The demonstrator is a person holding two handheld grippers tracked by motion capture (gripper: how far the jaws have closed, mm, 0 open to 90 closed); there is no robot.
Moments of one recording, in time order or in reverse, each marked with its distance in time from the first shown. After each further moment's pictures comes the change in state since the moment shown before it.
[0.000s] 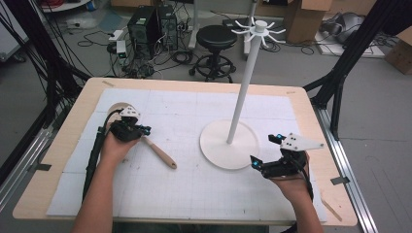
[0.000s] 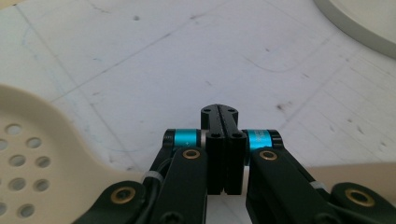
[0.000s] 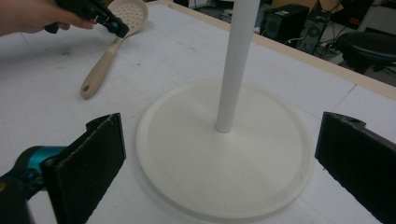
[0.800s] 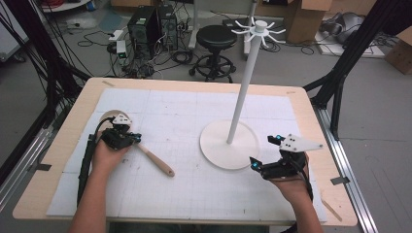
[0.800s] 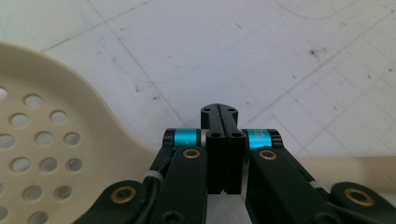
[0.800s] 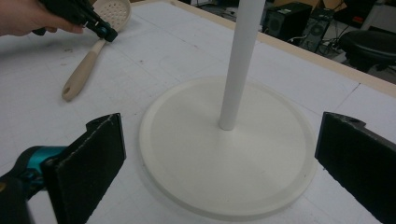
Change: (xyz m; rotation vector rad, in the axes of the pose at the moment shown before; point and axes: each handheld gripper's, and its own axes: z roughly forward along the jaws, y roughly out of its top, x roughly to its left) left arm -0.007 -0.031 -0.019 0.061 0.050 -0.010; right arm 0.002 -0.001 0.000 0.009 0.007 -0.007
